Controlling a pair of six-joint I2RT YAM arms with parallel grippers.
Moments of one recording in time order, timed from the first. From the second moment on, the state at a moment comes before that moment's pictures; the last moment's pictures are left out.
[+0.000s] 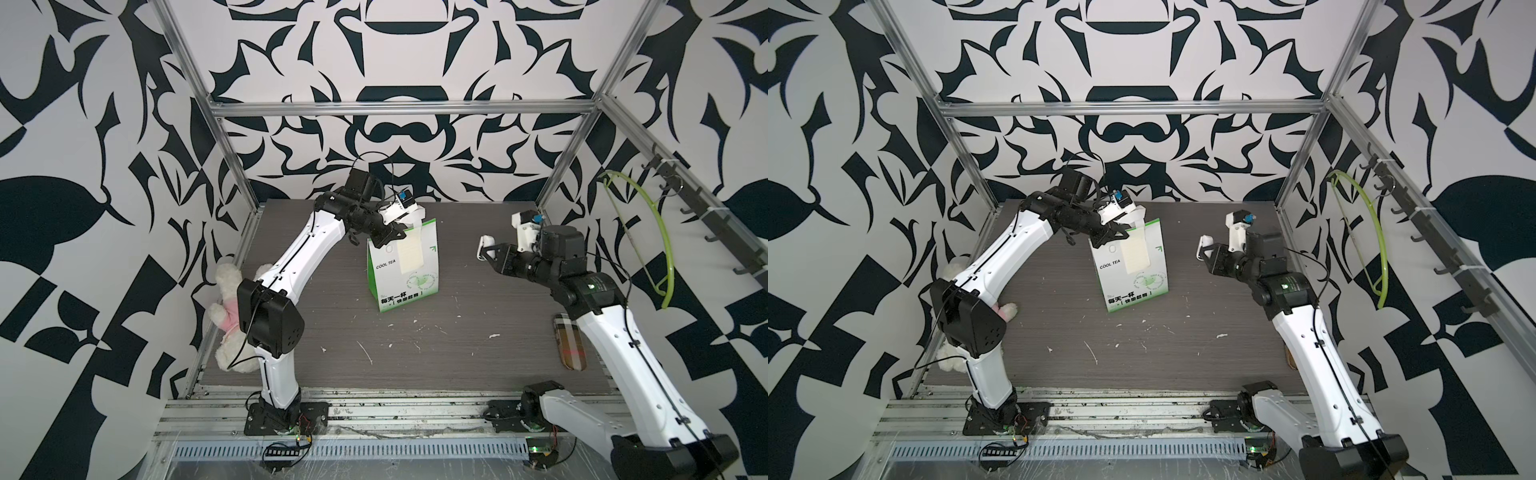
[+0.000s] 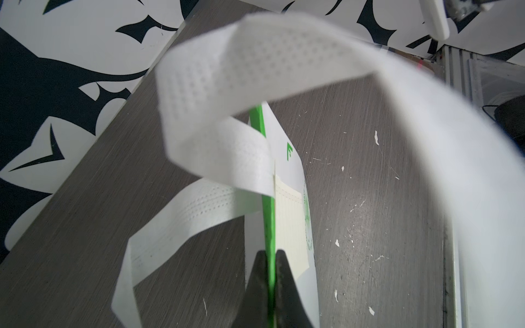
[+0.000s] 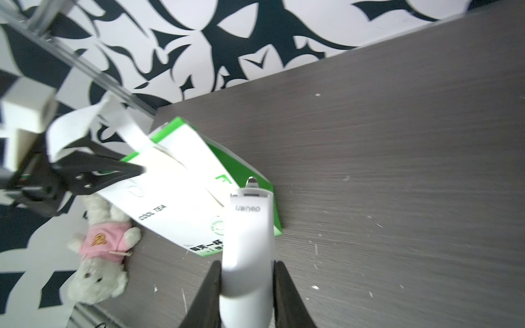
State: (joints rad) left arm -0.51 1.87 1.94 -0.98 0.59 0.58; right arm 0.22 1.04 1.14 -0.64 -0.34 0.43
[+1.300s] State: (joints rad) left arm -0.57 1.90 1.99 -0.93 0.48 0.41; right arm 0.51 1.34 1.14 -0.01 -0.24 0.31
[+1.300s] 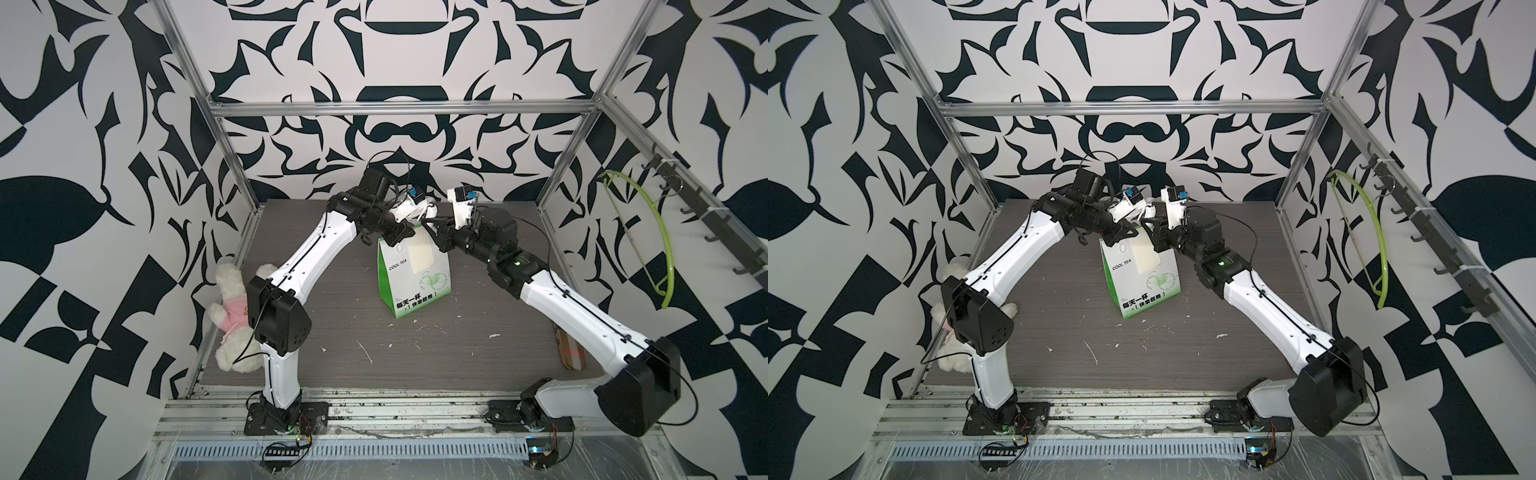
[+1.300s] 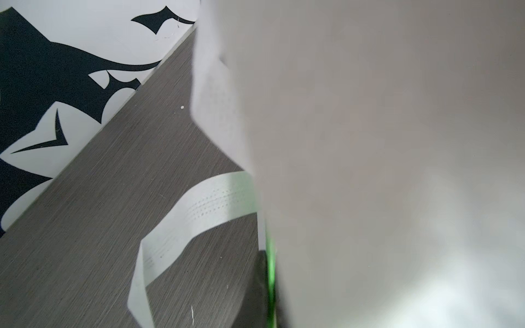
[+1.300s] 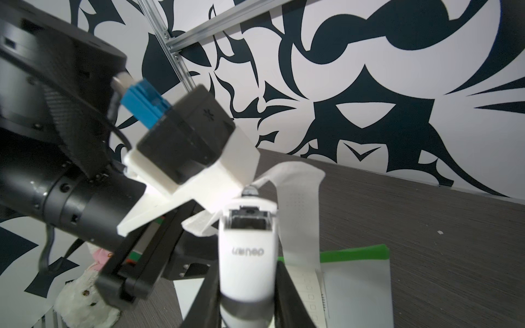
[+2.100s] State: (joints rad) left arm -0.60 1.82 1.87 -0.88 0.44 0.43; right arm 0.51 1.32 1.05 0.05 -0.19 0.27
